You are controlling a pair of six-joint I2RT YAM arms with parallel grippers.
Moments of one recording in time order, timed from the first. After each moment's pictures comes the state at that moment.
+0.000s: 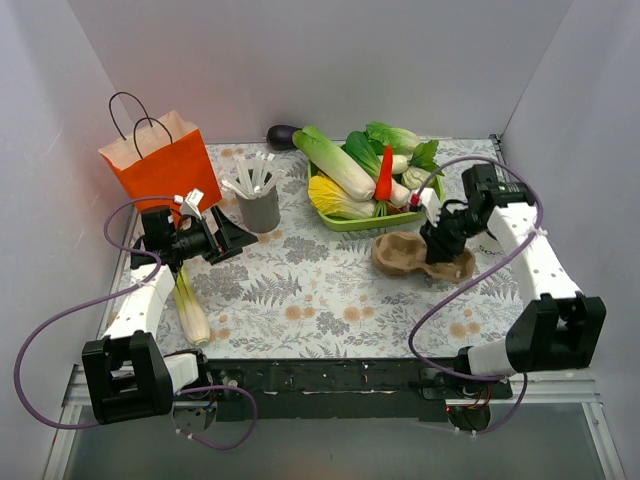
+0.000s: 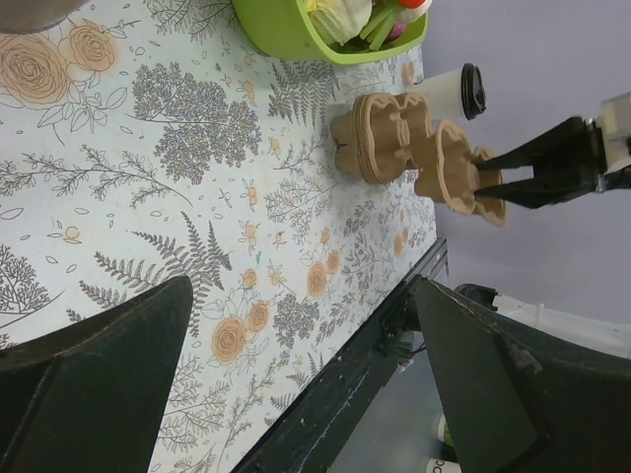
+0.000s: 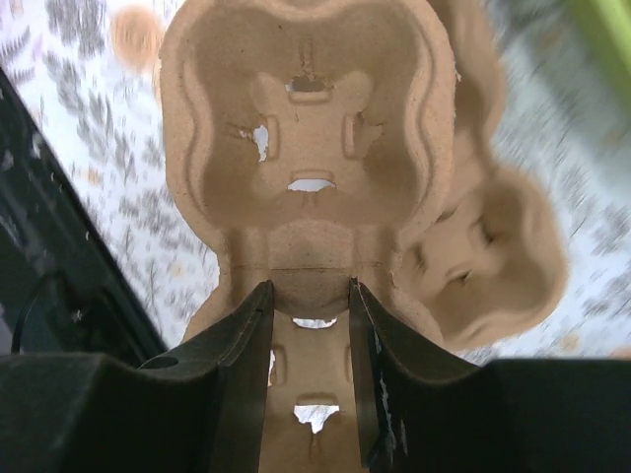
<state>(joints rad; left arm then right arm) 0.15 1.15 0.71 -0.21 0.96 -0.51 0.12 1.43 1.32 -1.20 -0.59 -0.95</state>
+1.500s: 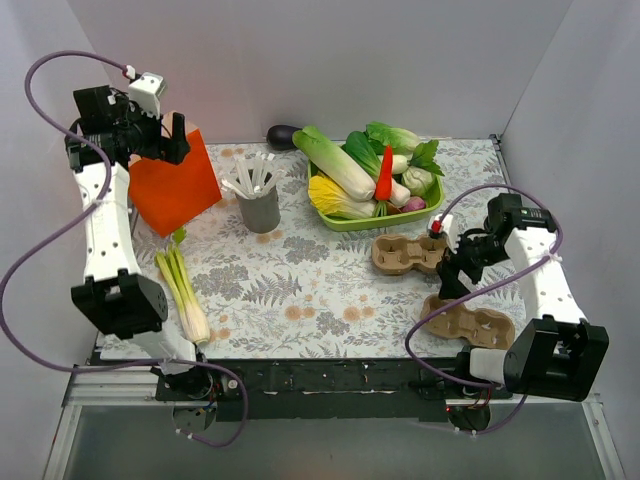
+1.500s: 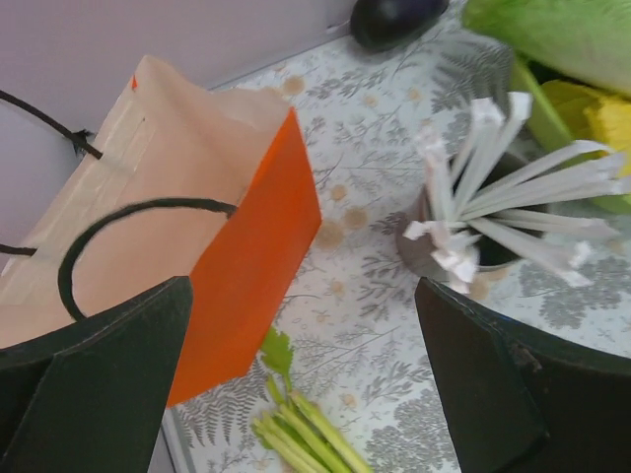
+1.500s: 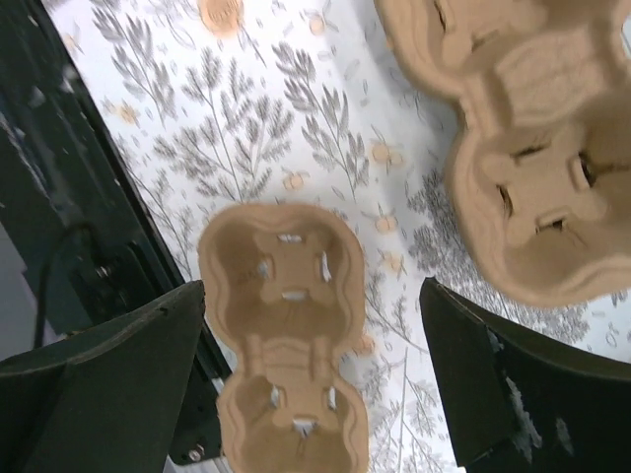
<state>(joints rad) 0.22 1.57 1.90 -0.82 0.49 0.35 -0.09 1.24 1.06 -1.33 -0.62 -1.23</state>
